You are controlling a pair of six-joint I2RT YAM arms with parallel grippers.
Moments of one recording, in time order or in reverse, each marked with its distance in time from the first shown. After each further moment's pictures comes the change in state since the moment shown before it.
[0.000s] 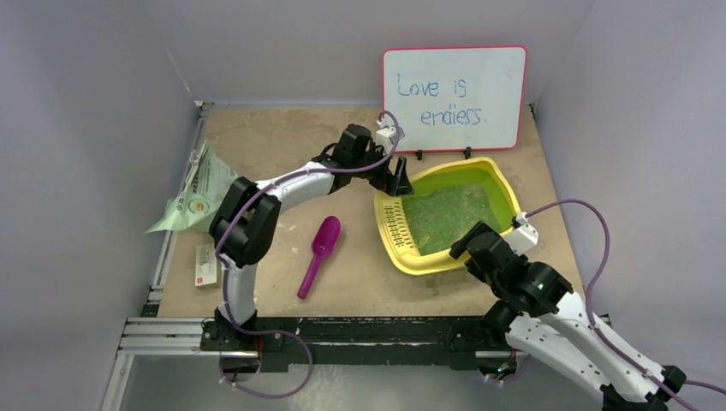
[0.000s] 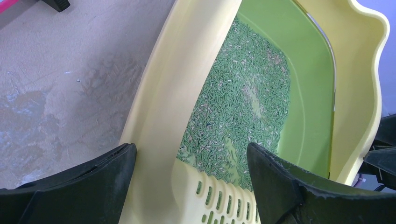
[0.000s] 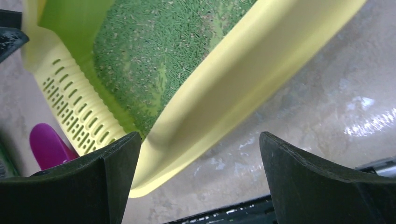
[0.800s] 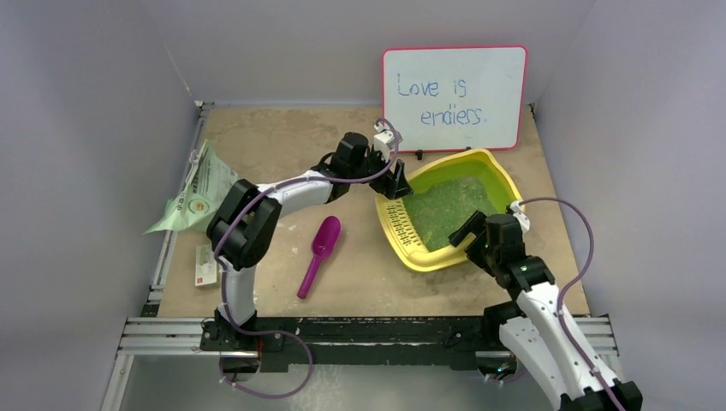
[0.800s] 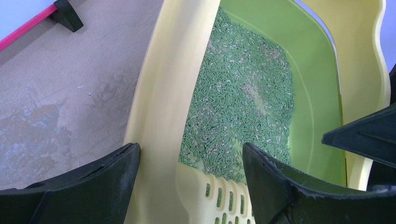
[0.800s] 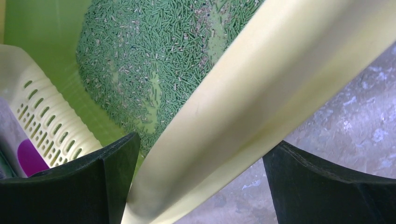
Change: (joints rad) left arm -0.015 -0.020 -0.102 0.150 -0.029 0.028; right arm -0.484 0.074 -0.203 0.451 -0.431 -0.379
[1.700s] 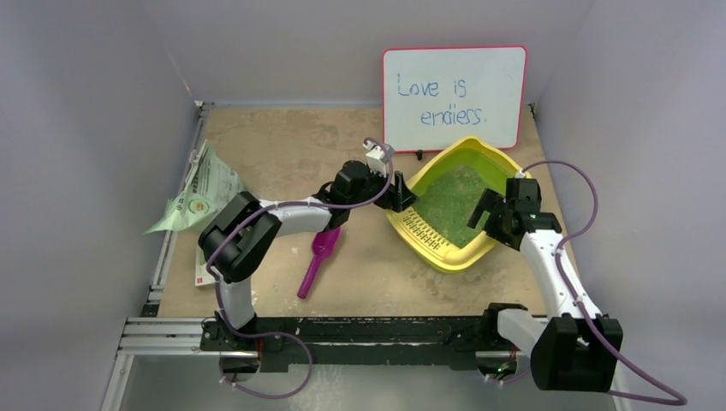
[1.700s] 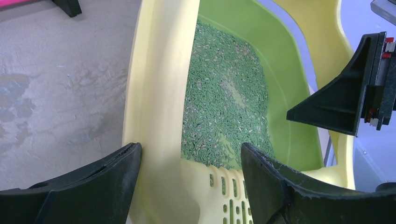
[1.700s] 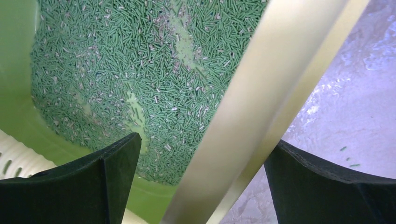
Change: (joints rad) left arm -0.100 -0.100 -0.289 0.381 -0.241 -0.264; right arm -0.313 0.416 0.268 -0.034 -0.133 -0.451
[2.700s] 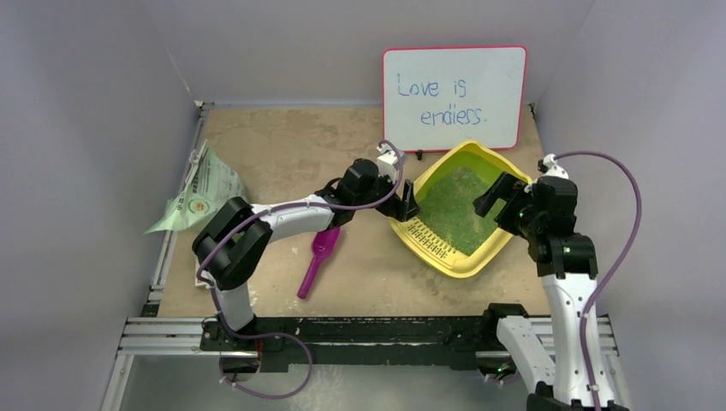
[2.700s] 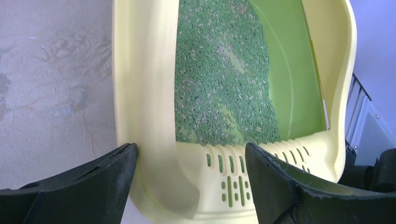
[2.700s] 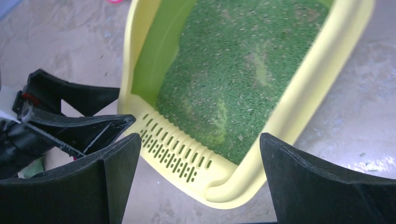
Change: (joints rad) left arm -0.051 -0.056 0.065 -0.244 -0.034 0.087; right arm 0.013 -0.315 0.243 -0.207 -0.049 0.063
